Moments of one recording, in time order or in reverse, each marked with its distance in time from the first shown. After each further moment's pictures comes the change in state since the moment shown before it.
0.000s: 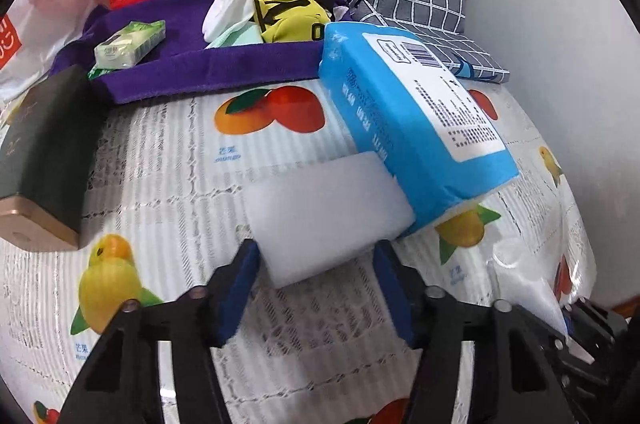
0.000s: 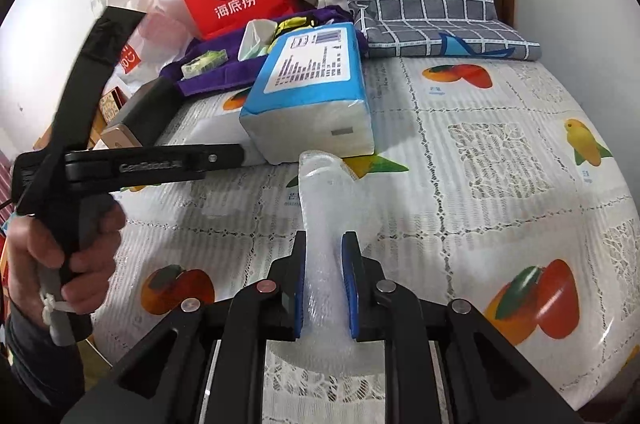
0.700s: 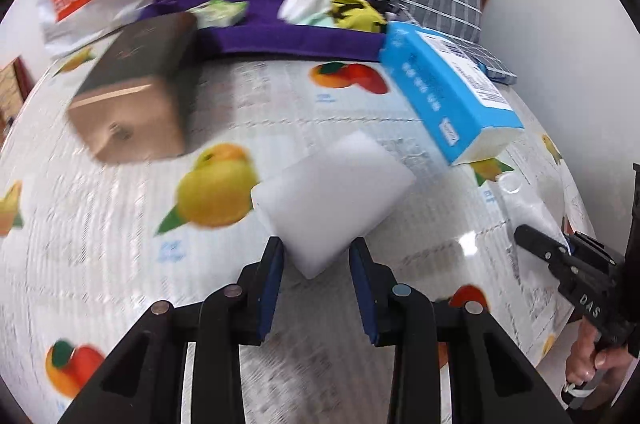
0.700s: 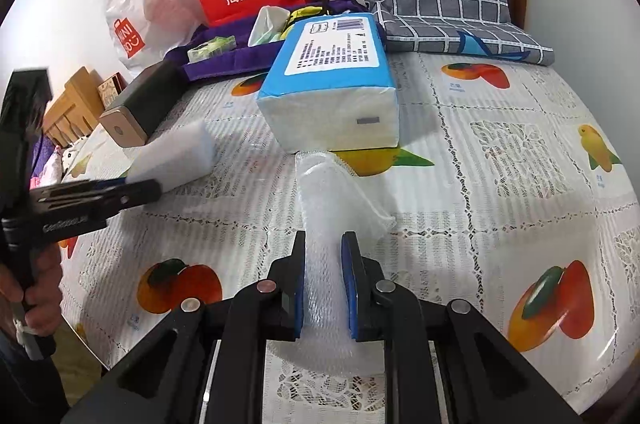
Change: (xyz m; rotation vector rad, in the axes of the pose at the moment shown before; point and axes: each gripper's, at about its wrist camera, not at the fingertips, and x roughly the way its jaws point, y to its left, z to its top) left arm -0.047 0.061 -0.068 -0.064 -0.043 0.040; right arm 0.009 0.014 -0.005 -0.042 0.011 -0.021
